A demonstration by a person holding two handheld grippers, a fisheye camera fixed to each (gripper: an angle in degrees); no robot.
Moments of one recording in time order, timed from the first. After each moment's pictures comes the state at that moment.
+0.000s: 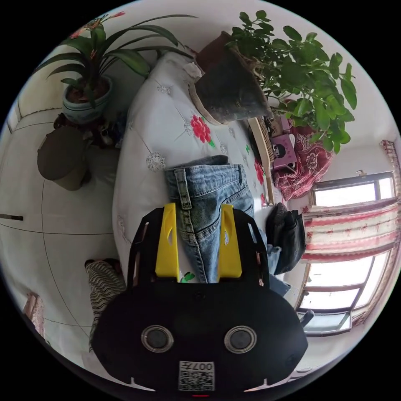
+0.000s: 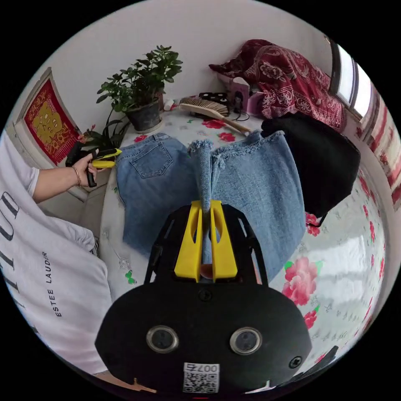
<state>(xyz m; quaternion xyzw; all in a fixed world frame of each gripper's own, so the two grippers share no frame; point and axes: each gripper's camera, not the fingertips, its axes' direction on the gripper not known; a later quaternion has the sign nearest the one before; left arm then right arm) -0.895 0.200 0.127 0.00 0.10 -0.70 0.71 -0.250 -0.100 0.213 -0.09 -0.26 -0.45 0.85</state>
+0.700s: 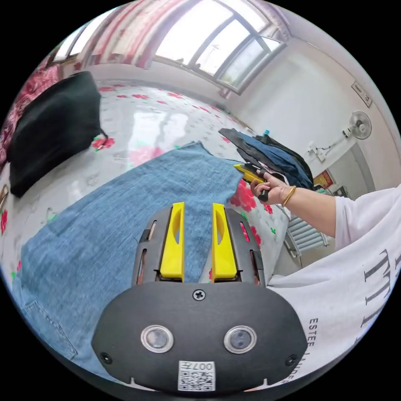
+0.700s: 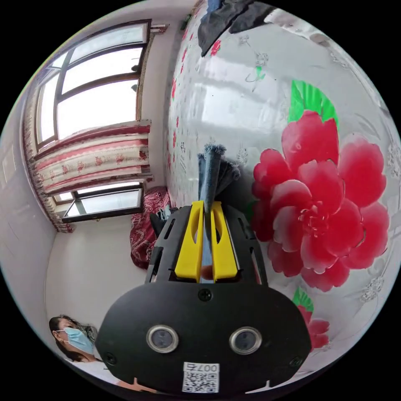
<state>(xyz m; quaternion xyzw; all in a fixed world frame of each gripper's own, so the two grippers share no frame) -0.482 -0.102 0.176 -0.06 0.46 0.12 0.88 0.276 -0.007 0.257 0.07 -0.42 0.53 0.74</state>
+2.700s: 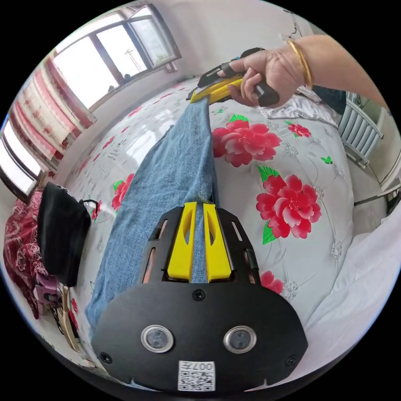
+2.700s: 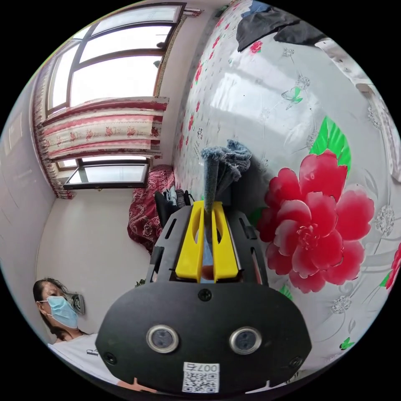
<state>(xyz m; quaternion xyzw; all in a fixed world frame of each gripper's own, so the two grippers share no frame) -0.216 0.033 0.215 0.04 0.23 0.38 0.89 0.304 -0.111 0.275 0.04 -0.44 0.41 0.80</state>
